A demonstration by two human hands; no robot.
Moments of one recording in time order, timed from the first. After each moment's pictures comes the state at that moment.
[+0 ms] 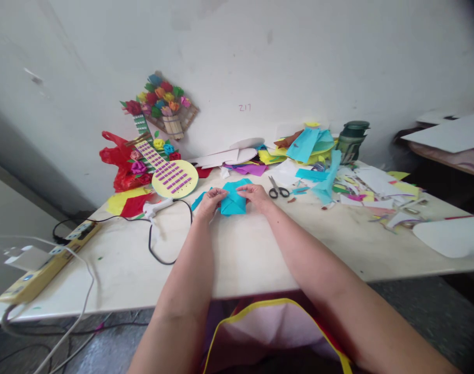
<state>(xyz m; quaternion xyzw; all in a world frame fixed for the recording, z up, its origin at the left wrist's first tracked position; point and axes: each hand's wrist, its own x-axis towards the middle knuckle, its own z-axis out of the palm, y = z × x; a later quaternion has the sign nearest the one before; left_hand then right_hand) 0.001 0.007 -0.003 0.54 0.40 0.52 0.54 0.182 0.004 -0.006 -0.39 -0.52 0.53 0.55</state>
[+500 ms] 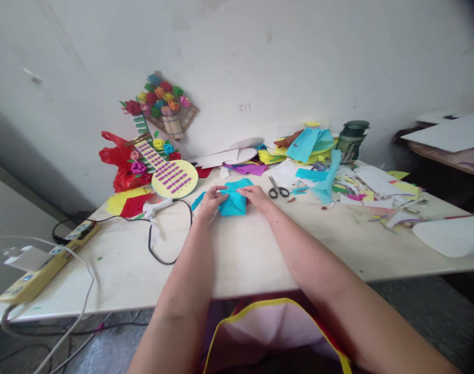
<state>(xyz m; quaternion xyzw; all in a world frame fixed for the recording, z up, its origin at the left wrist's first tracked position) -0.002 0.009 -0.006 0.62 0.36 0.50 0.48 0.182 0.002 -0.005 -0.41 -0.53 0.53 0.53</state>
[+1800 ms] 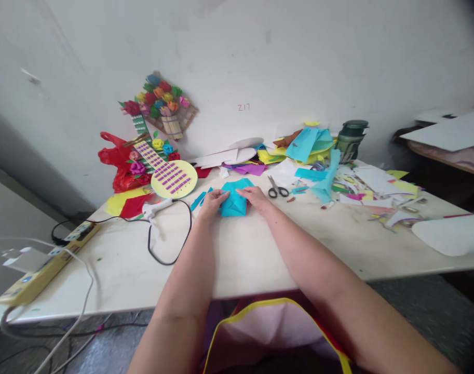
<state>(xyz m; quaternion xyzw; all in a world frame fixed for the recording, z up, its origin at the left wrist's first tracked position) 0.005 0.008 -0.008 0.61 0.41 0.49 0.47 0.181 -0.002 -0.005 -0.43 -0.56 0.49 0.52</state>
